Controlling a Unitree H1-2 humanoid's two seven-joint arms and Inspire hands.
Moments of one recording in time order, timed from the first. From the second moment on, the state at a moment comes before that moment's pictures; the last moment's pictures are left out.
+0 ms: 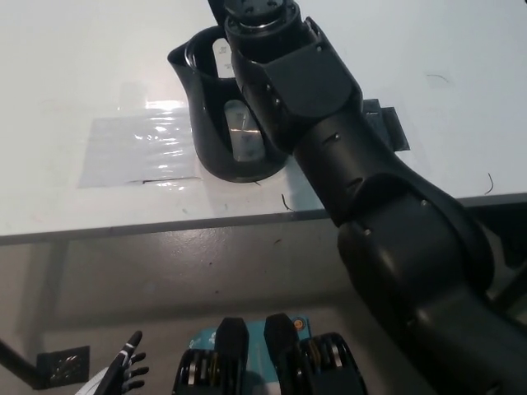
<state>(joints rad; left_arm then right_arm) -0.04 0.30 -0.07 0.21 -0.06 0.44 -0.20 -1.50 0.21 -0.05 1.11 0.03 0.40 -0.33</state>
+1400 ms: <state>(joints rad) -0.07 0.28 -0.11 0.20 -0.04 0.45 -0.21 -0.96 0.36 0.34 1.24 0.29 -0.31 -0.39</state>
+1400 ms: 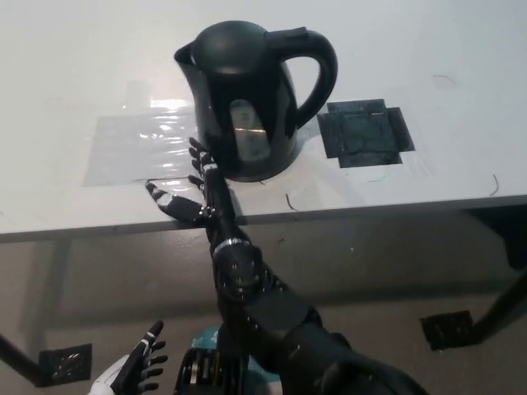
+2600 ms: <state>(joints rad) -0.03 0.28 -0.04 0.19 -0.05 0.45 -0.21 -1.21 0.19 0.32 0.09 0.11 0.05 -0.13</state>
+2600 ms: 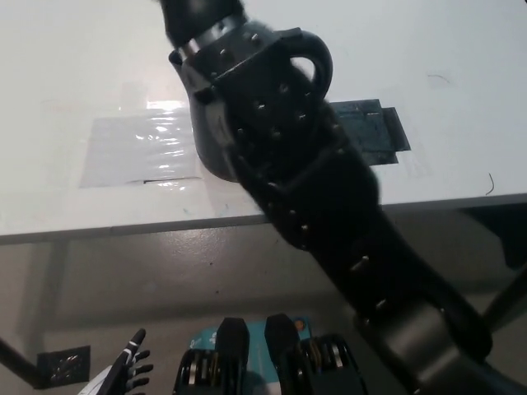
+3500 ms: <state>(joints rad) -0.07 0.29 0.04 0.20 -0.06 0.44 -0.22 -0.52 -0.39 0.08 -0.71 0.23 0.42 0.06</state>
